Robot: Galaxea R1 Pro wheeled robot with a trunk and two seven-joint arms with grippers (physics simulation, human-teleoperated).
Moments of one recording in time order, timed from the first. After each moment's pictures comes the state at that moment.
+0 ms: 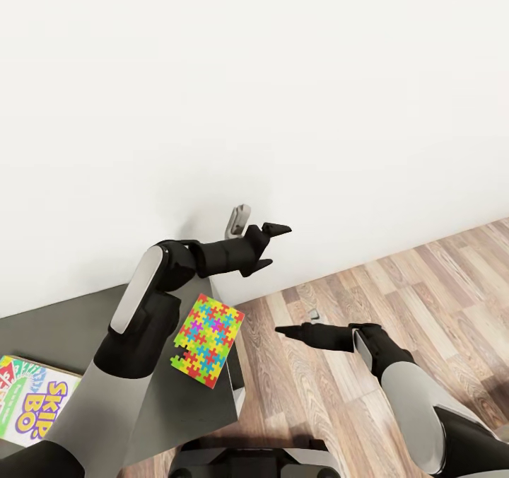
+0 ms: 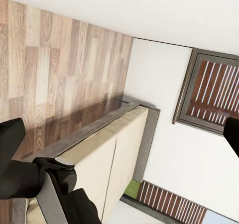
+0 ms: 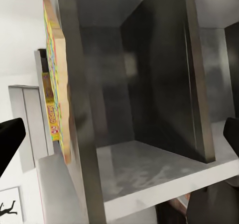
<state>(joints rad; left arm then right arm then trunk) -0.84 -0.10 -0.35 -1.61 1.89 0.64 0.88 -0.88 -0.02 -0.37 -0.36 0.28 0.56 1.27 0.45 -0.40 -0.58</state>
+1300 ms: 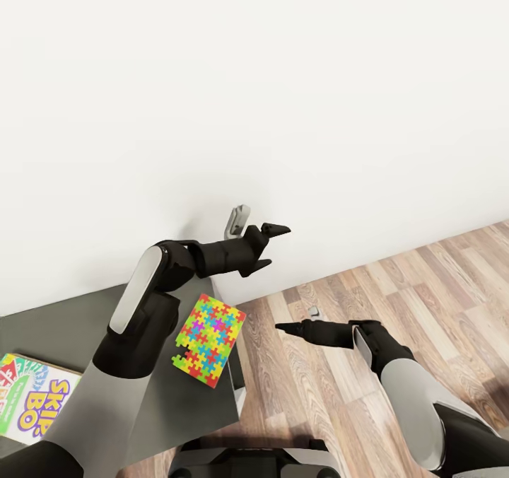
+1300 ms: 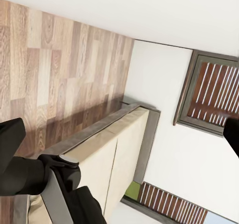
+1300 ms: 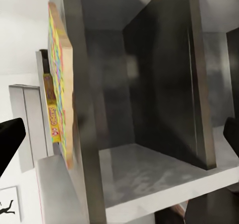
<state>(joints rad) -0.84 -0.09 -0.35 -1.61 1.89 0.65 0.87 -0.89 -0.02 -0.36 -0.36 0.27 0.55 1.27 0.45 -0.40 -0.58</state>
